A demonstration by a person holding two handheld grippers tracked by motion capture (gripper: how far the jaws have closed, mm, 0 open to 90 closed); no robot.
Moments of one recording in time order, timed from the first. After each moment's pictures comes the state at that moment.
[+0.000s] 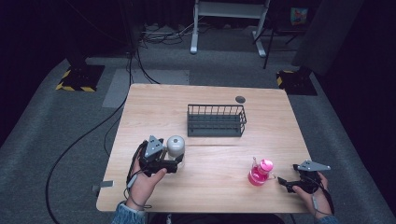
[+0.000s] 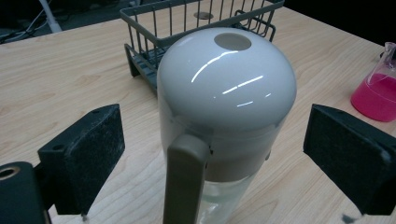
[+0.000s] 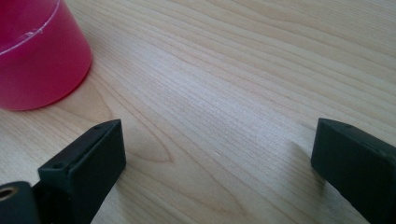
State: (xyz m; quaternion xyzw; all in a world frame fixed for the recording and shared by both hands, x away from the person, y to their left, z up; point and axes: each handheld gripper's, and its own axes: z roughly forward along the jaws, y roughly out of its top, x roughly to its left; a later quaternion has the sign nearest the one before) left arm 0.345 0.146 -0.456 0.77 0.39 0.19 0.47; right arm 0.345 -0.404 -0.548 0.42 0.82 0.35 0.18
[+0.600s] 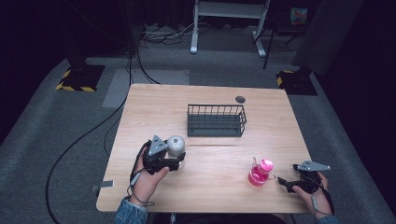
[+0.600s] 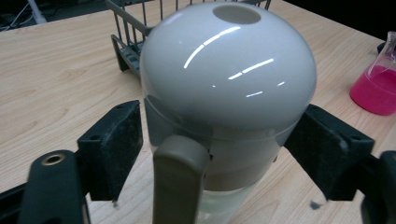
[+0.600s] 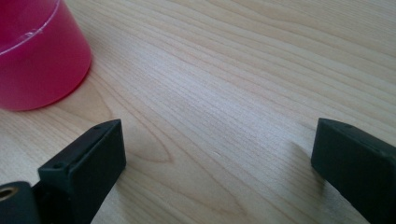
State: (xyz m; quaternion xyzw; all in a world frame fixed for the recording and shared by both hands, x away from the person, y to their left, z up) left arm 0.353 0.141 -0.468 0.78 0.38 0.18 0.47; right arm 0.345 -0.404 -0.548 0.42 0.82 0.35 0.18
